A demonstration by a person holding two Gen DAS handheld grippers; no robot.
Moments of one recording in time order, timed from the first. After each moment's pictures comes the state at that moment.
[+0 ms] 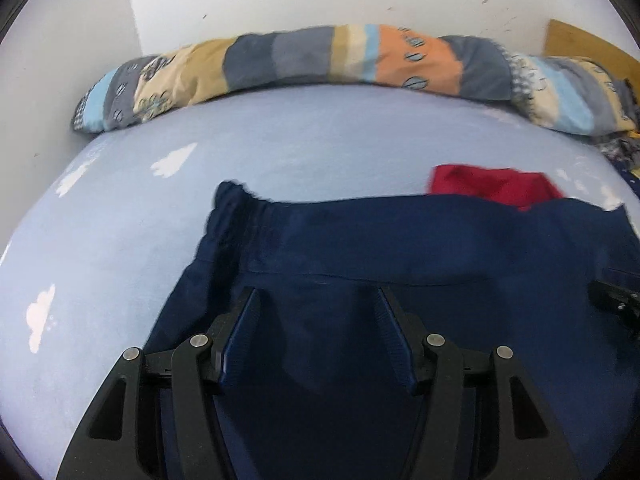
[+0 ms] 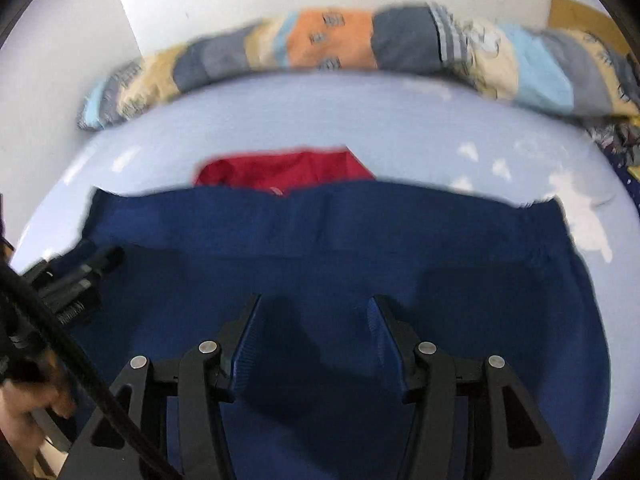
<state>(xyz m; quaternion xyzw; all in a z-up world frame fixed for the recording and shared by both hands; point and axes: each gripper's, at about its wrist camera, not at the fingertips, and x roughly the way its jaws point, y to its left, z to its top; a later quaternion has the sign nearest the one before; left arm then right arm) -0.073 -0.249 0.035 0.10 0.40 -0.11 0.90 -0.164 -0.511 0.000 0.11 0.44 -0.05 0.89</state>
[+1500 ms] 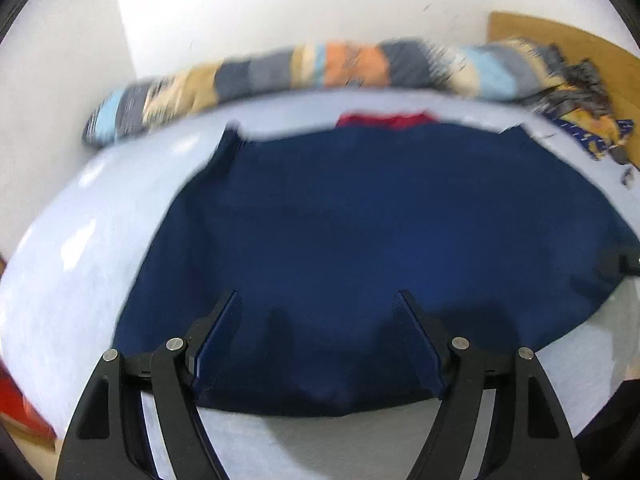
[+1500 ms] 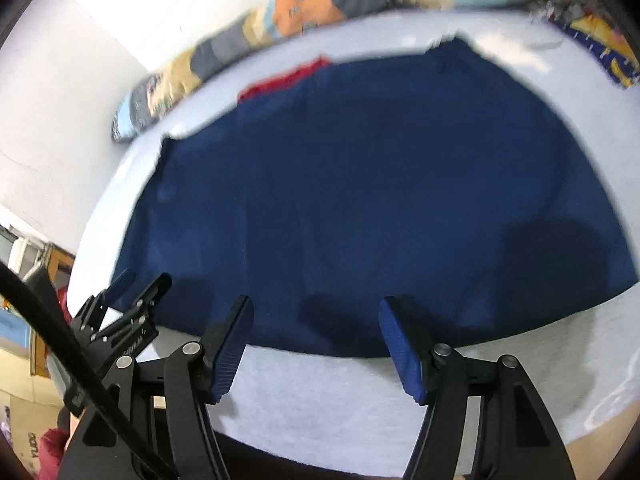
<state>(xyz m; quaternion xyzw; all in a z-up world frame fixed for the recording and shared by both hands) -0.288 -0.222 0.053 0.13 0.33 -0.17 0.92 -0.357 -0.498 0.010 0.26 0.44 0.00 0.86</state>
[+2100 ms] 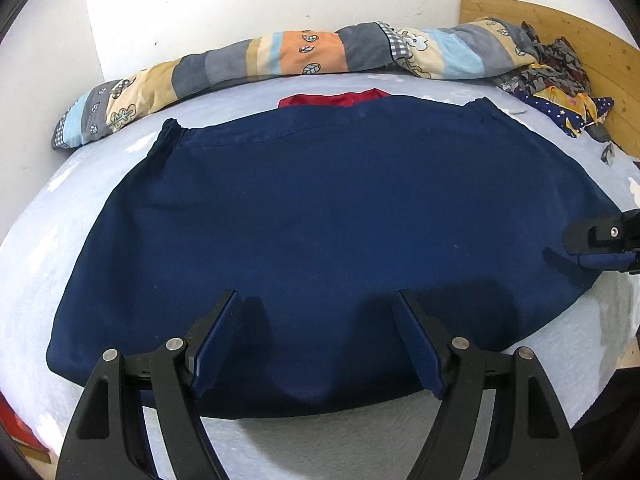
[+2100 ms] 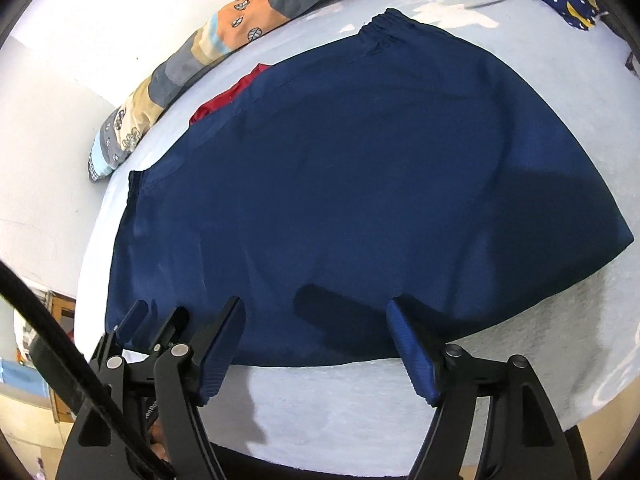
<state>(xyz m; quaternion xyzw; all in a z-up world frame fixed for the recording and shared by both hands) -0.295 -0.262 0.022 0.14 0.37 -0.21 0.90 -0.363 -0.531 -0.015 0.33 0.45 -0.04 0.83</state>
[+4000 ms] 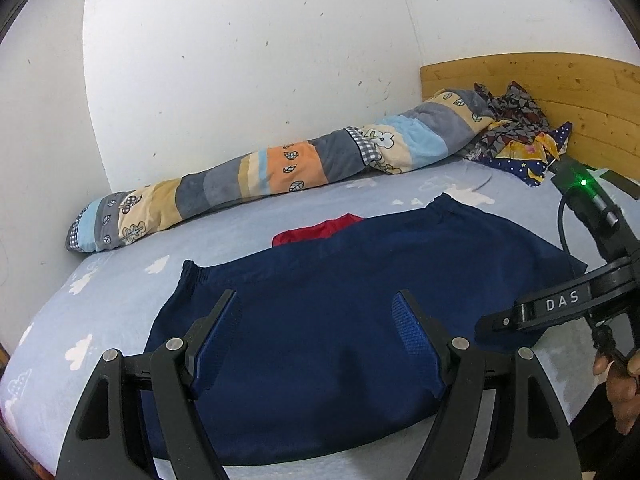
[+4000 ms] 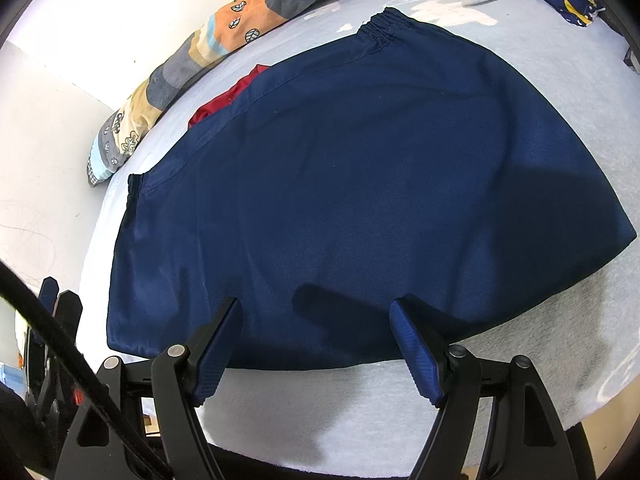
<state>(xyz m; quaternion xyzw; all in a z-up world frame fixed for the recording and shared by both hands) -0.348 -0.270 0.112 0.16 0.19 -0.25 0.94 -0.359 -0.531 -0.014 0.34 0.45 -0.03 0.82</state>
